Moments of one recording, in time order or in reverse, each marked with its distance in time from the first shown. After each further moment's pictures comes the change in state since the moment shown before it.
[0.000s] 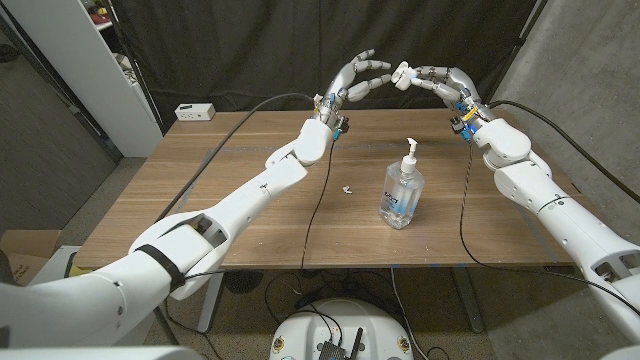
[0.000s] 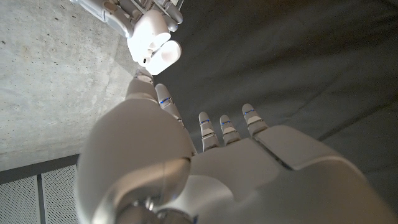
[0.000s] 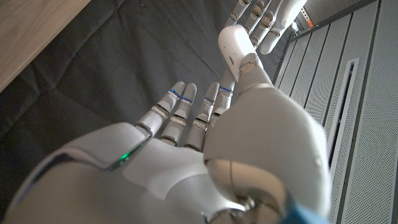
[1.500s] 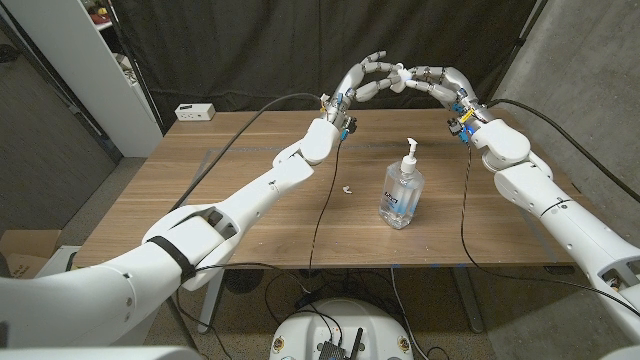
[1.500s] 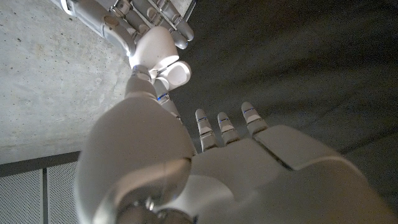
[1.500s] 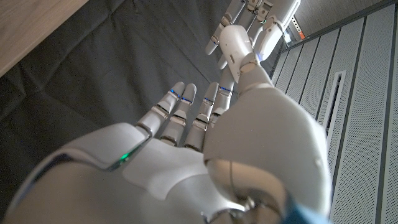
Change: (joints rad) left arm -0.030 -0.047 0.018 0.093 -0.023 -0.076 -0.017; left_hand 0.043 0.023 -0.012 -0.005 -0.001 0.167 0.026 0.051 -0.005 0.071 -0.046 0.014 0.004 0.060 -0.027 0.004 0.004 0.034 -0.001 -0.005 0.005; right arm -0.034 -0.022 -0.001 -0.076 -0.031 -0.007 -0.018; right_hand -0.003 -0.006 0.000 0.000 0.000 0.000 0.000 0.000 0.000 0.000 0.000 -0.004 -0.001 0.000 0.000 -0.008 0.000 0.000 0.000 -0.005 0.000
